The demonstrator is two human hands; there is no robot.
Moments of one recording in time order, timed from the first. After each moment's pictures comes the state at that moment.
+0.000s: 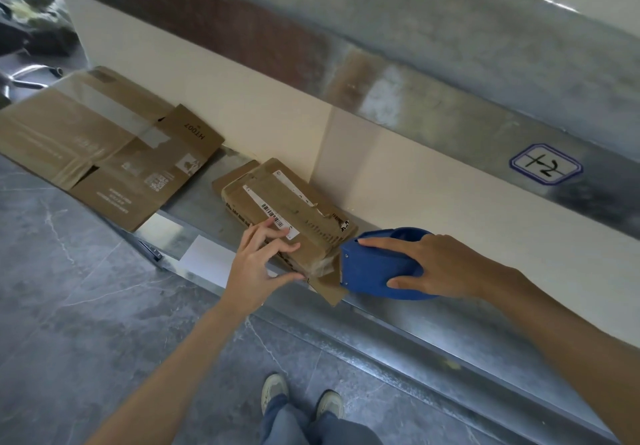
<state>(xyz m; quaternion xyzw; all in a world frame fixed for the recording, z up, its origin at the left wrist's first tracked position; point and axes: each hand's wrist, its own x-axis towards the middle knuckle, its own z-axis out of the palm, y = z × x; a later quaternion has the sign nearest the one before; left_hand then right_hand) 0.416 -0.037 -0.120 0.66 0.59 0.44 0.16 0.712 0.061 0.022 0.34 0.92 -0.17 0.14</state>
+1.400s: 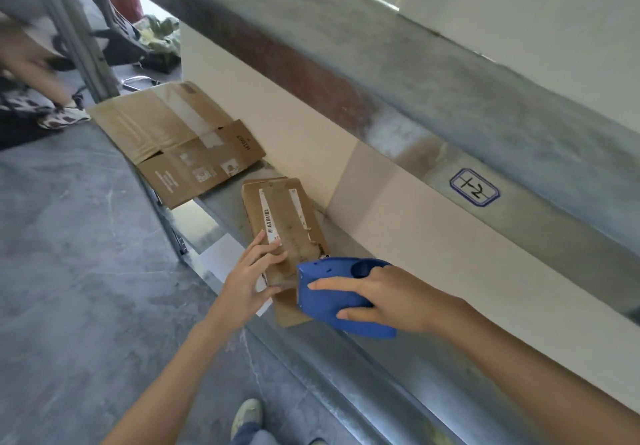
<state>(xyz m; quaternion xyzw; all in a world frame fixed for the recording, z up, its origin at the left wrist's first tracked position) 0.435 -0.080 -0.121 0.60 0.66 0.43 0.11 0.669 0.047 0.039 0.13 0.97 -0.11 0.15</state>
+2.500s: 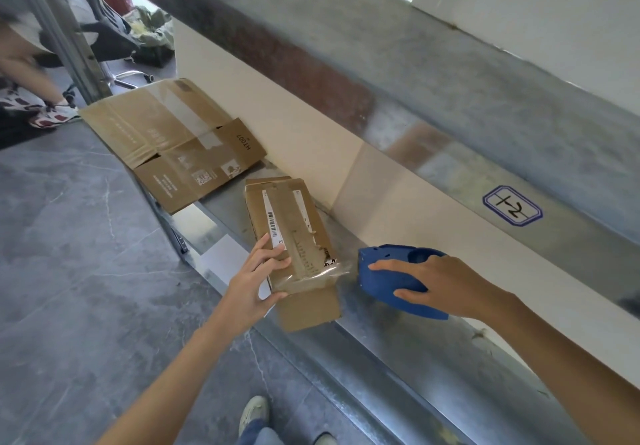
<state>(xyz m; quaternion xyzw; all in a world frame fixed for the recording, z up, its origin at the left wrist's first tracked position) 0.424 -0.079 -0.123 0.61 0.64 0.44 0.14 0.710 0.099 0.030 0.27 0.95 -0.06 0.17</state>
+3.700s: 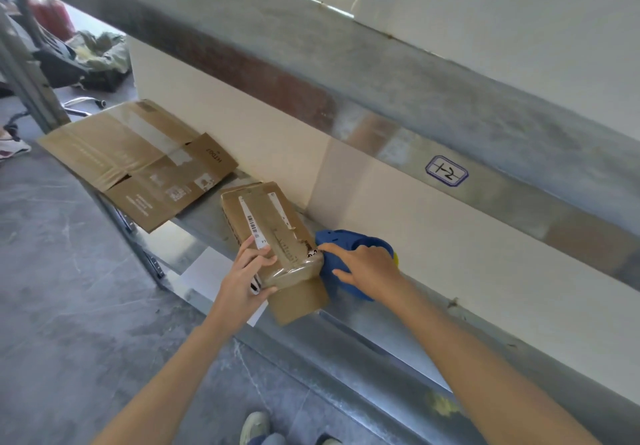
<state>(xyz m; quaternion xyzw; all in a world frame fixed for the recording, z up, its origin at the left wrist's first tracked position) 0.424 -0.073 -0.122 0.62 0.63 0.44 0.15 0.646 0.059 -0.024 0.37 0.92 0.01 0.12</state>
